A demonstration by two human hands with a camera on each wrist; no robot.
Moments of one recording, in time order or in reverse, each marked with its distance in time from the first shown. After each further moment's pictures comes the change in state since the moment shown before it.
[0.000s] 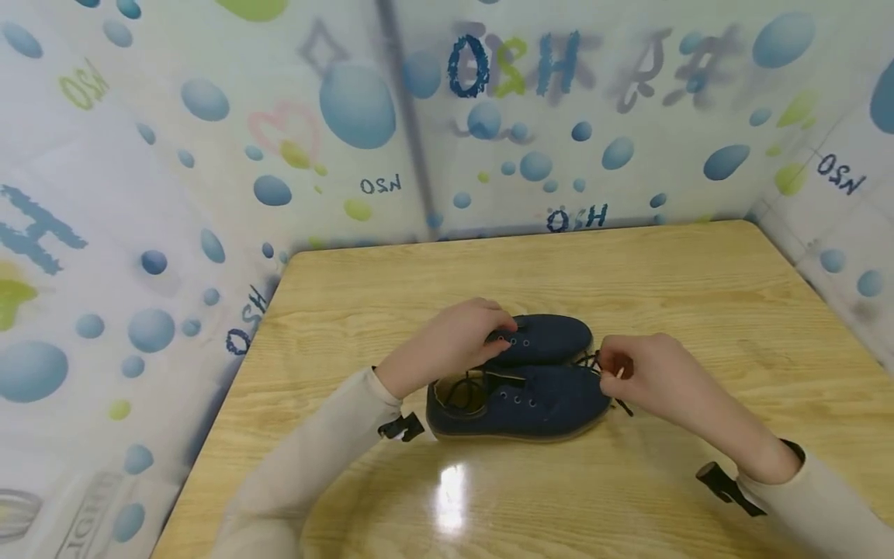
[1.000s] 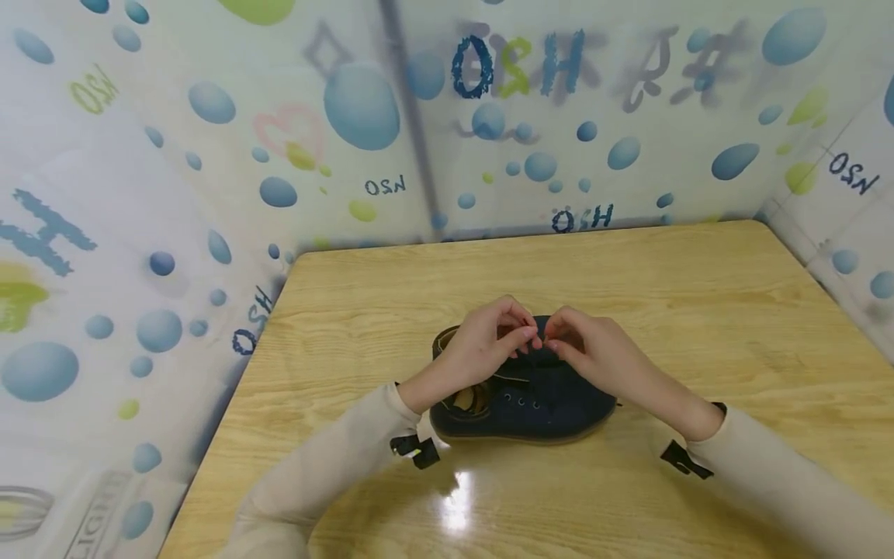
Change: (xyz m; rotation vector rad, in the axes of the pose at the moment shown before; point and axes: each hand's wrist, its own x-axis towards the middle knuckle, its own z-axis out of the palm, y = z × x) left_hand 0.003 0.021 0.018 -0.874 0.233 -0.112; right_hand 0.053 -0.012 0.034 0.275 0.094 -0.156
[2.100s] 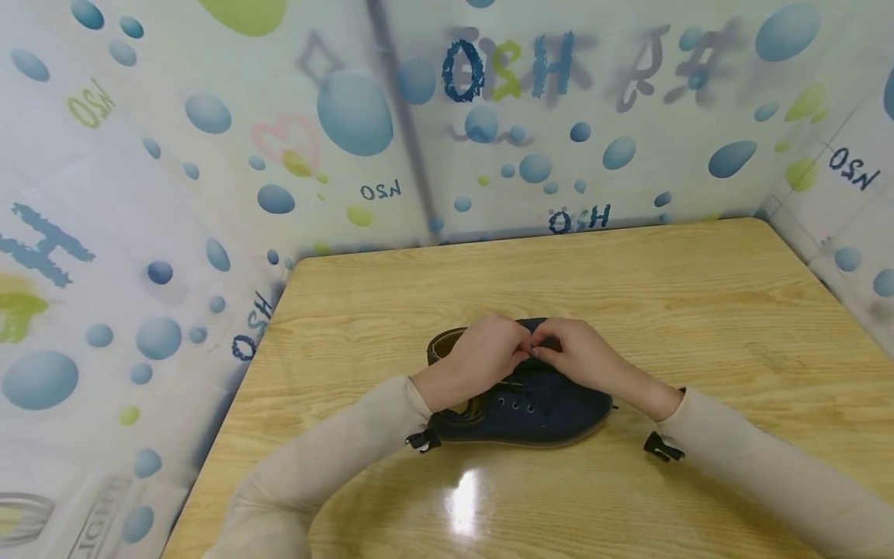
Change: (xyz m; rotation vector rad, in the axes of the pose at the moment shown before) left_hand 0.020 -0.006 0.017 0.852 -0.114 0.127; right_hand 0.016 0.032 0.023 0.009 -0.097 0.093
